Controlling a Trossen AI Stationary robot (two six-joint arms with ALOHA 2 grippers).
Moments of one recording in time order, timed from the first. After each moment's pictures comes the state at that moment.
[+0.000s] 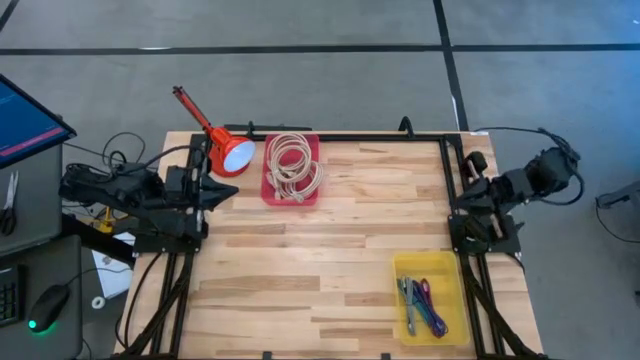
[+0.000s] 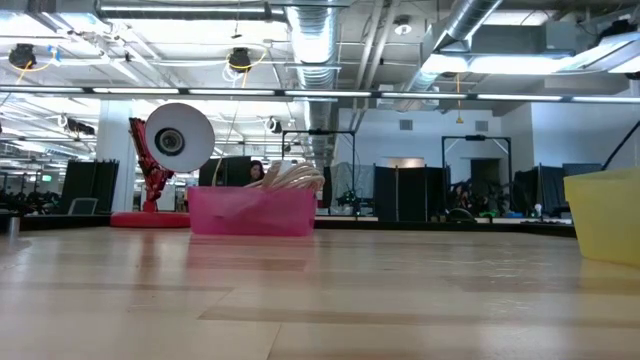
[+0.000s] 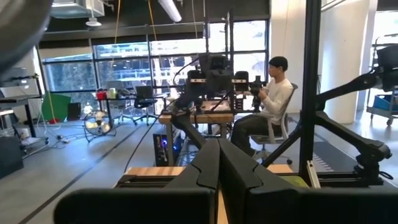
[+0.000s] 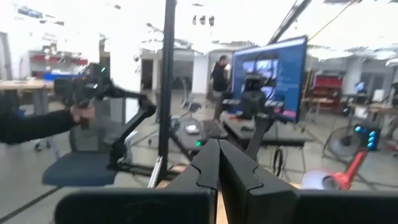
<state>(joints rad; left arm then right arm) -0.32 0.55 0.74 0.00 -0.34 0.15 0.62 0.39 0.84 -0.25 0.39 -0.15</state>
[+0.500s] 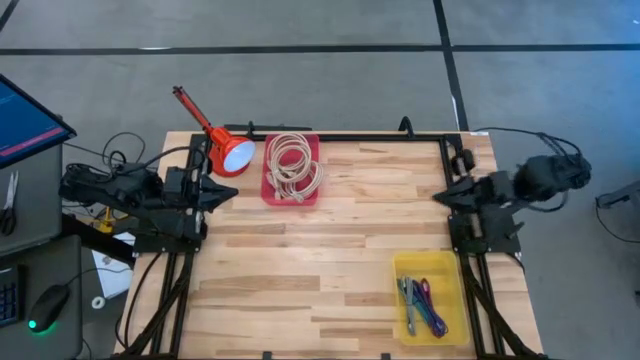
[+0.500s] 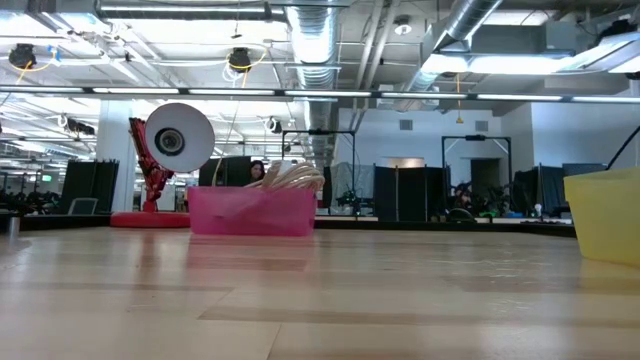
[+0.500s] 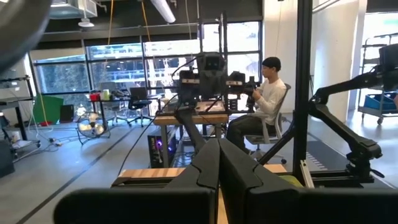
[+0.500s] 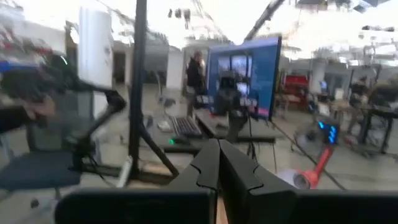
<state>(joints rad) -0.32 0.55 0.74 0.00 -0.31 0.15 0.45 0.52 0.85 -0.14 0.34 -0.17</state>
